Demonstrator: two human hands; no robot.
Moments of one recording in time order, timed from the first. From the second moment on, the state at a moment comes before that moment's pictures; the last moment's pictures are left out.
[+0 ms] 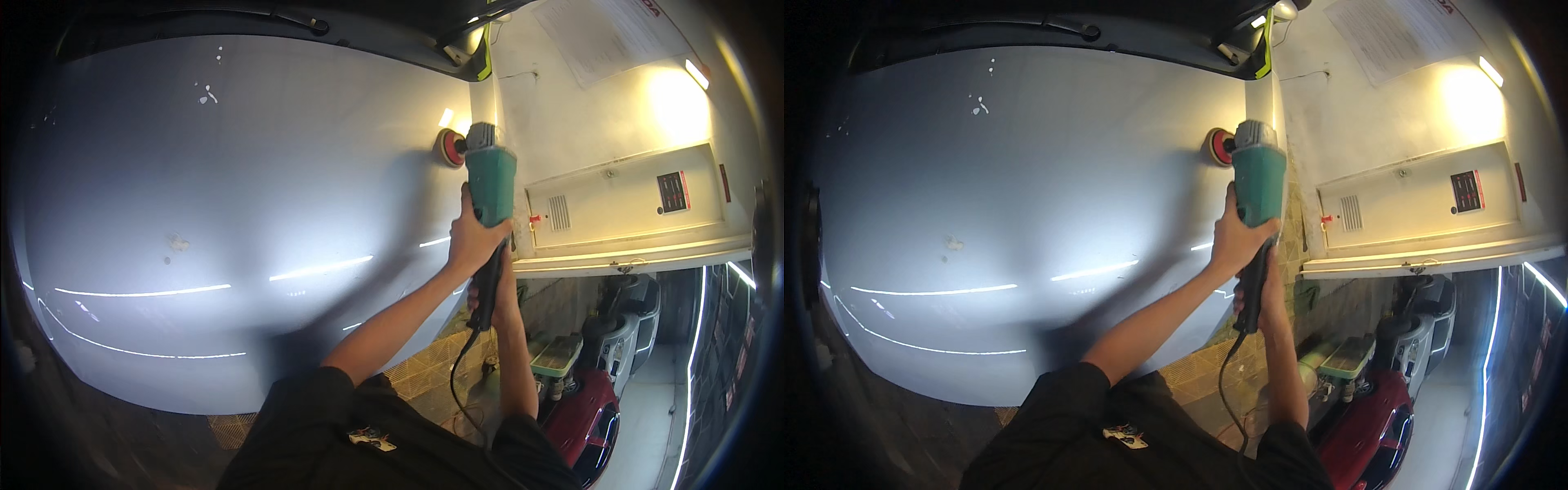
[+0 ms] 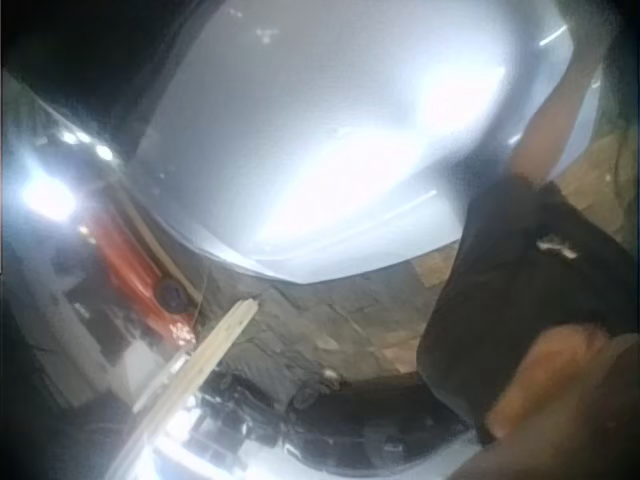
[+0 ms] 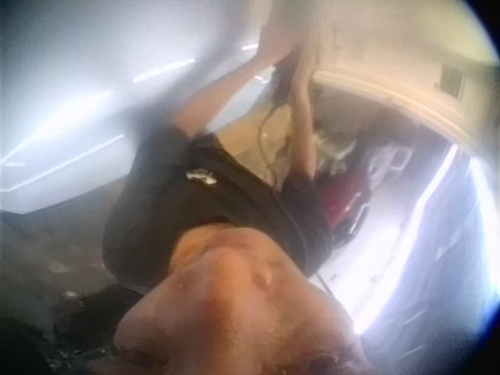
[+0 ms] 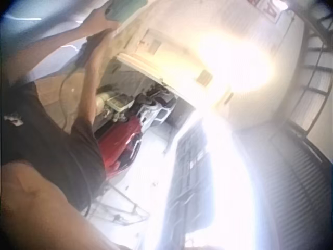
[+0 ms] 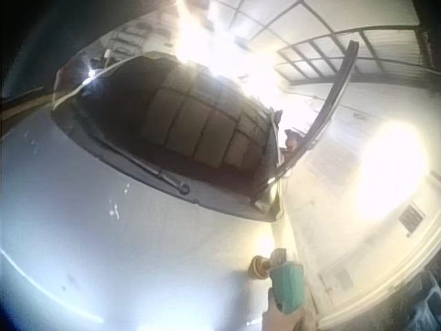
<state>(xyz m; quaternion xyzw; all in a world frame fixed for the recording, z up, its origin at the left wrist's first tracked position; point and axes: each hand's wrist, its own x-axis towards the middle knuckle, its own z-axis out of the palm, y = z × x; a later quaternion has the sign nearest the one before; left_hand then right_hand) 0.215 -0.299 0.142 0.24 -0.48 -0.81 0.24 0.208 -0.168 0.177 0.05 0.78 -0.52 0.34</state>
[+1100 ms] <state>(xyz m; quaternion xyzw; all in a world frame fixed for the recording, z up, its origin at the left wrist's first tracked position) 0.112 -0.403 0.166 0.27 -0.50 -0.77 0.29 0.102 -0.278 0.203 0.00 0.80 -0.49 0.35</state>
